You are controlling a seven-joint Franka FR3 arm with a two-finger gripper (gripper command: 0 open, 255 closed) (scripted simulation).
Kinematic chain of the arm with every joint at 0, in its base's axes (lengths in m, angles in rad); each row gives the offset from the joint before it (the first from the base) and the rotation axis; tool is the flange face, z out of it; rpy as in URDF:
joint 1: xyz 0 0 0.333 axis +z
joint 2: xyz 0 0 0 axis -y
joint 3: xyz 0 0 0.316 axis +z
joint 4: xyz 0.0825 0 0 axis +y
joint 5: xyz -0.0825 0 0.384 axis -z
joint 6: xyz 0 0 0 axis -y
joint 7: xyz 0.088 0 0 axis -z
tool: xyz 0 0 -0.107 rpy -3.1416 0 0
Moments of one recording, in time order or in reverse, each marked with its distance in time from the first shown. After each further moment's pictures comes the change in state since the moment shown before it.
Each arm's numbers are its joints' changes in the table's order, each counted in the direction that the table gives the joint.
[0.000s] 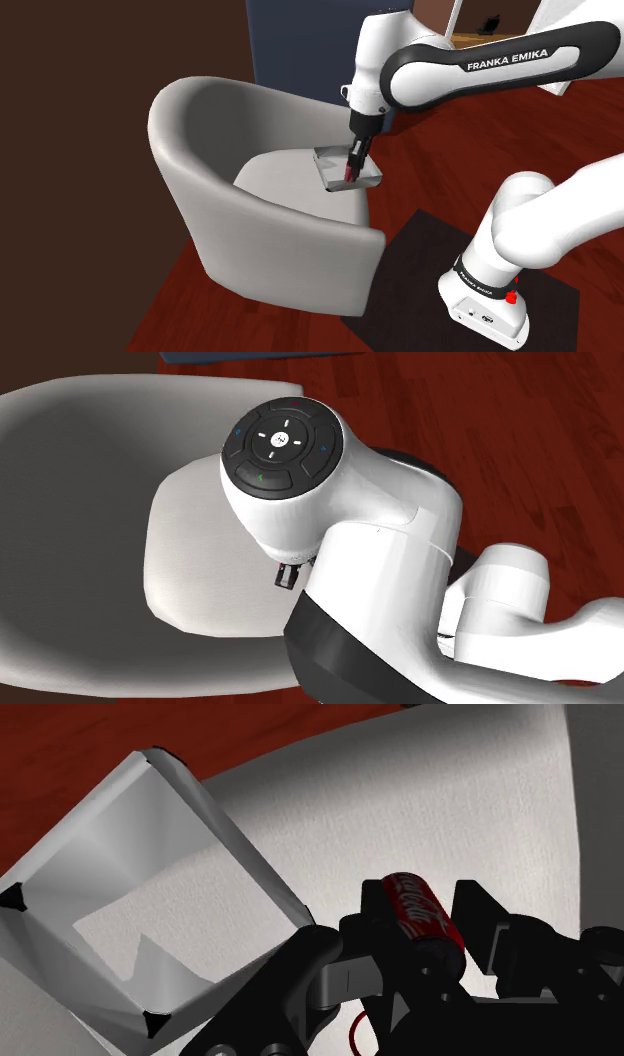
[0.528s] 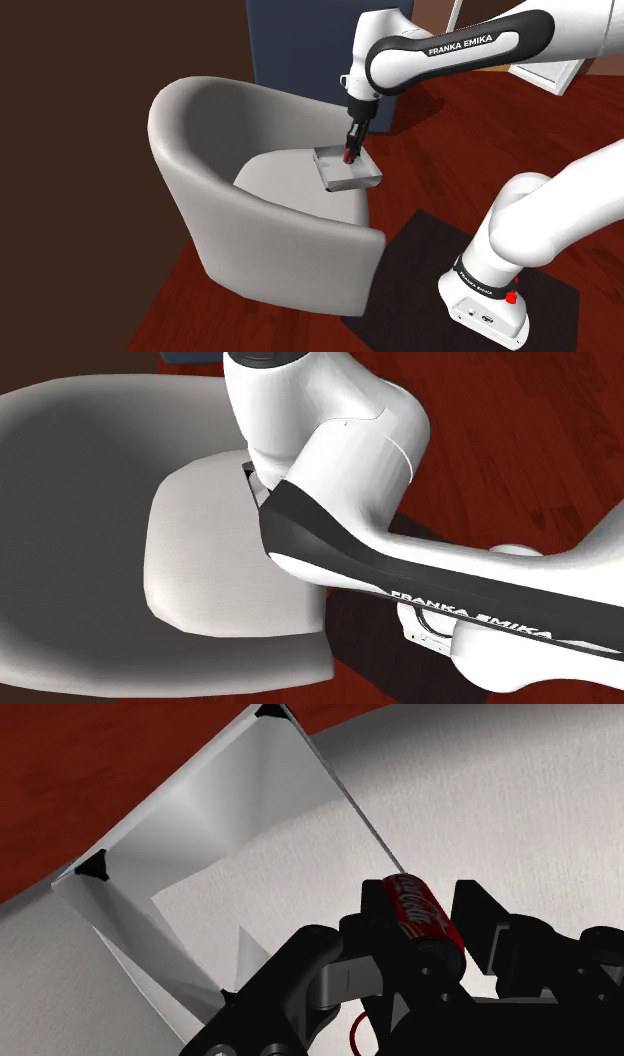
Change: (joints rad) arm -0.076 -0.146 -0.113 -0.097 0.070 0.047 -0.142
